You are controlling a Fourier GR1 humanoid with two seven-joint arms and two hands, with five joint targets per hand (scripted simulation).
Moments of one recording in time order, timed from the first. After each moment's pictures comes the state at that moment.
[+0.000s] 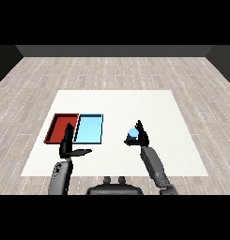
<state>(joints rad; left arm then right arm) 0.05 0.03 0.03 -1.59 -0.01 0.02 -0.40 -0.34 0.00 0.03 -0.89 -0.25 -0.03 -0.43</state>
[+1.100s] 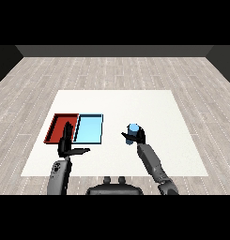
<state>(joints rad) 0.02 0.05 0.06 -1.57 0.02 -0.01 -0.40 -0.44 0.00 0.10 -0.79 -0.29 -0.25 -0.39</state>
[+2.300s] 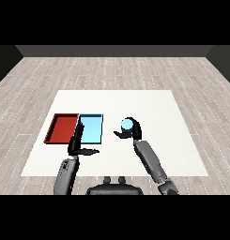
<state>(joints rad) 0.00 0.01 -0.07 -1.55 -0.01 0.01 -0.37 -0.43 0.00 0.24 -1.11 -0.16 -0.35 -0.33</state>
